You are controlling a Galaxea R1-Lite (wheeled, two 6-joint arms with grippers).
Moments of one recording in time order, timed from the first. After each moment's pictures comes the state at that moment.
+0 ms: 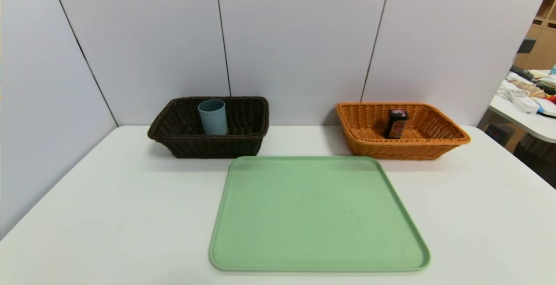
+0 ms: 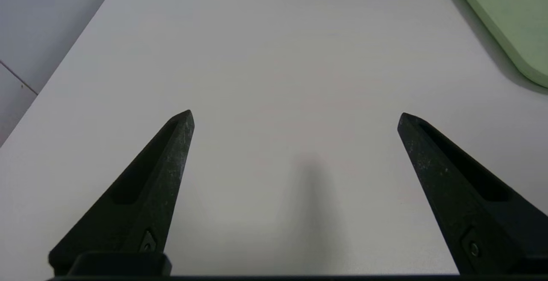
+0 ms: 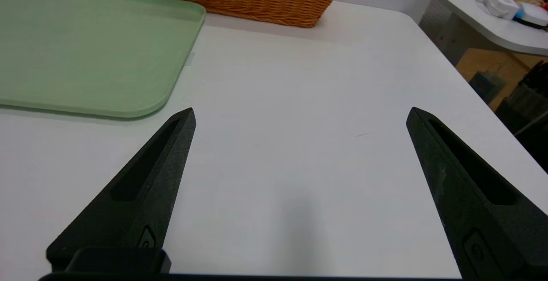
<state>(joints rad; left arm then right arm) 0.03 0.21 0.00 -0.06 -0.02 0.02 0.00 0.00 -0.06 0.09 -0.02 -0.16</state>
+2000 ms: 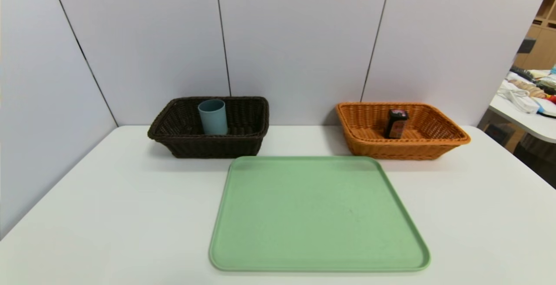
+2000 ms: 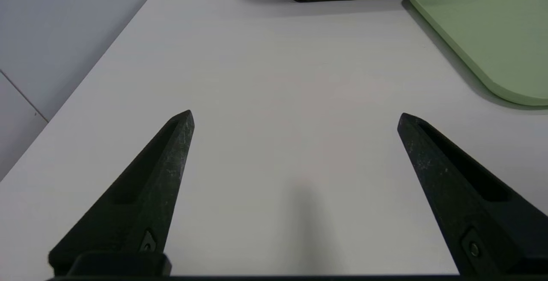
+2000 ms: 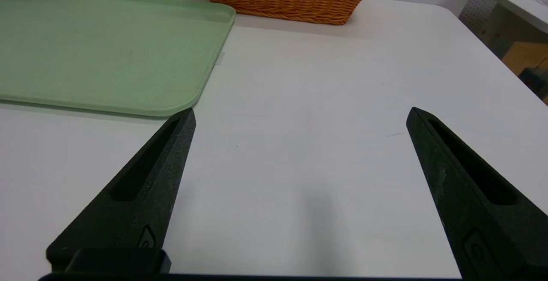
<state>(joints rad) 0.00 0.00 0.00 0.01 -0.02 0.03 0.00 0.00 -0.01 0.04 0.05 -0.10</state>
